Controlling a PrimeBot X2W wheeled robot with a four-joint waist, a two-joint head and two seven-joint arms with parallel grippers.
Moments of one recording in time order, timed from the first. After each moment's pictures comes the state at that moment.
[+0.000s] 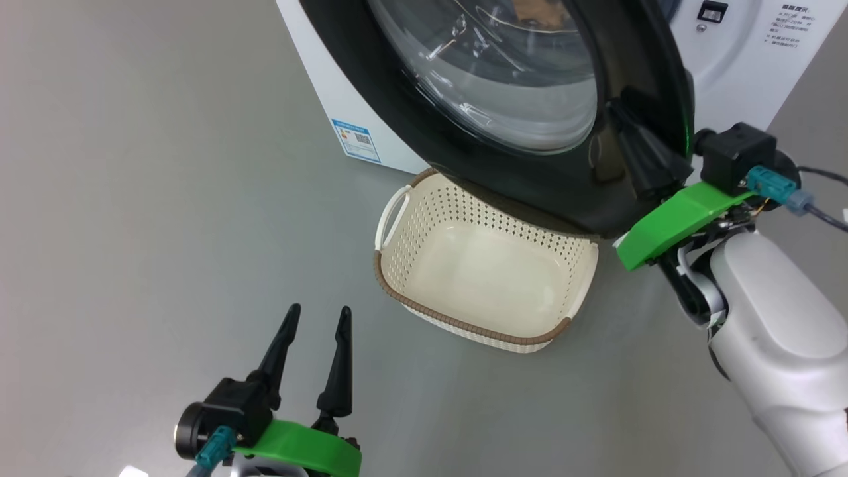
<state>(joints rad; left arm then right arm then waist) -0.19 0.08 -0.38 0.23 -0.39 0.05 -0.25 -0.71 -0.24 0.39 0.52 0.41 0.13 -0.20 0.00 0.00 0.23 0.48</state>
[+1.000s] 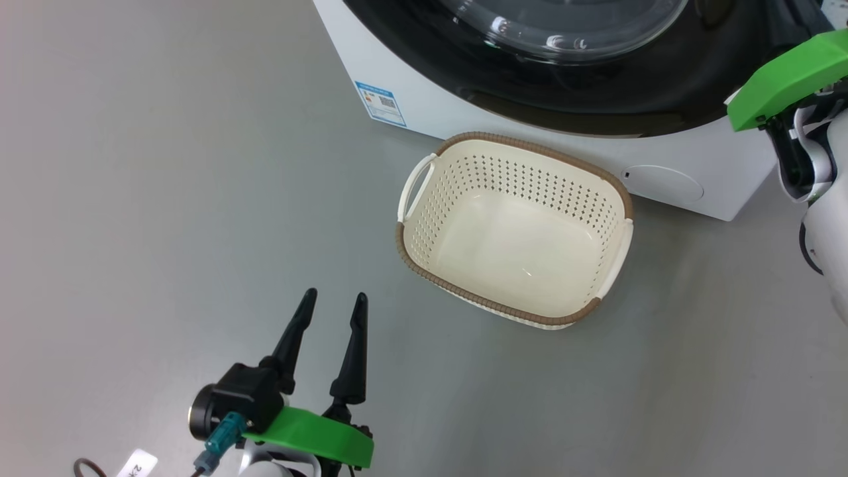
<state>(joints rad) -0.22 0.04 -0.37 0.25 -0.38 0.01 -0.25 -1.04 -0.31 0.29 0.84 0.41 0.13 -0.22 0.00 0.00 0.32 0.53</state>
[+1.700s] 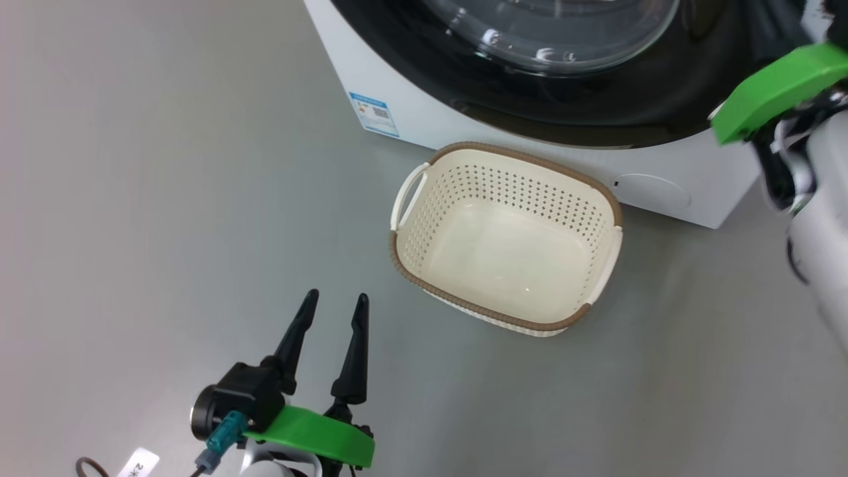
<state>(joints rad) -0.23 0.04 -0.38 0.26 -0.39 0.02 -0.25 -1.05 -0.31 0.33 0.88 0.42 0.13 -0.25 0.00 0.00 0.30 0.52</state>
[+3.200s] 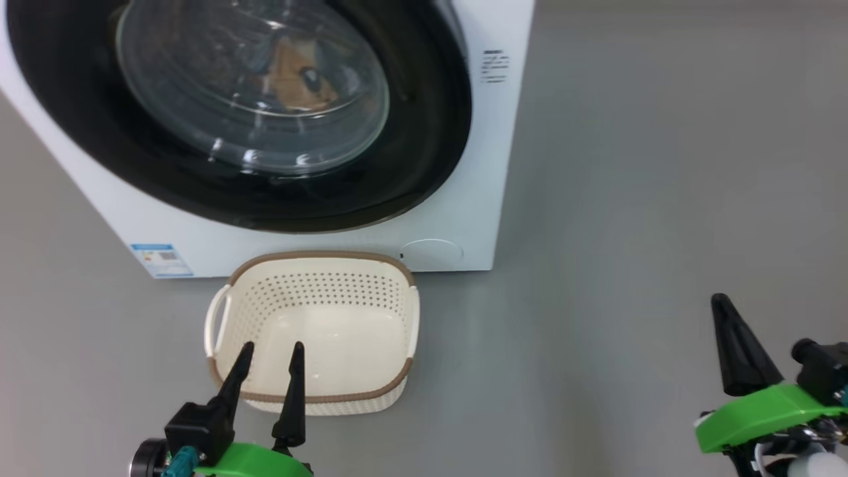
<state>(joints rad) -0.14 0.11 -0.28 0.32 -0.35 0.04 -0.24 -0.03 -0.10 -0.08 0.14 0.28 0.13 -0.10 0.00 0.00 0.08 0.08</state>
